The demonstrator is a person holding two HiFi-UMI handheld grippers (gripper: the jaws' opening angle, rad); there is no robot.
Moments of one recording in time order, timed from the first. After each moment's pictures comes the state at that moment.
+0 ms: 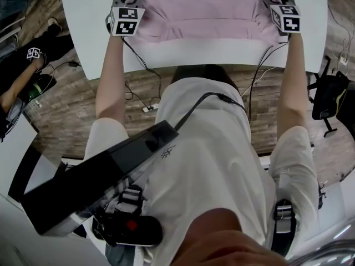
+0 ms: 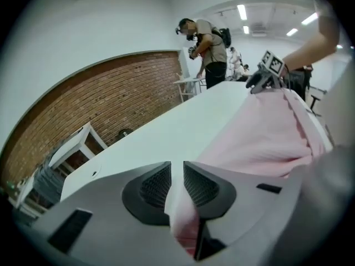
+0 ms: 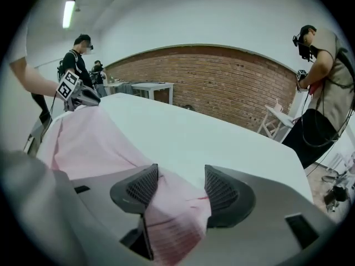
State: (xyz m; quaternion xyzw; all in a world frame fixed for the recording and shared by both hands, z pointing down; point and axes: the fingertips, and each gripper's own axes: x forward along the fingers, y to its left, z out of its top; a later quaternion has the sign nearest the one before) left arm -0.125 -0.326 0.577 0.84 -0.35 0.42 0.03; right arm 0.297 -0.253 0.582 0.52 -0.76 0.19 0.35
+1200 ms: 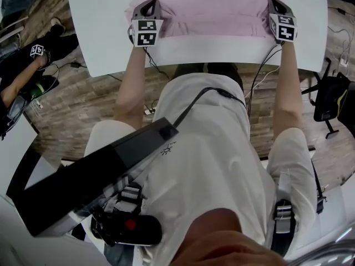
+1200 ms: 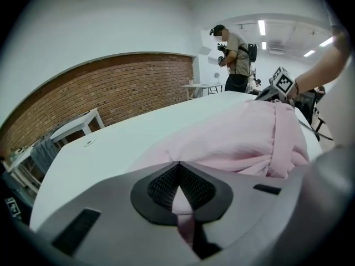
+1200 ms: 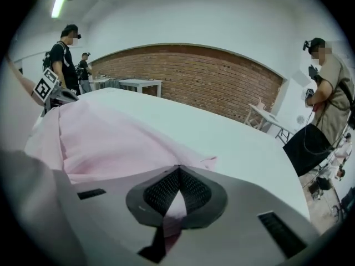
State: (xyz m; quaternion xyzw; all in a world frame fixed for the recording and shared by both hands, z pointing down) left arm -0.101 -0.263 0.592 0.84 -0.39 0.36 0.10; right arm 0.319 -0.212 0.596 0.59 -0.70 0.18 0.36
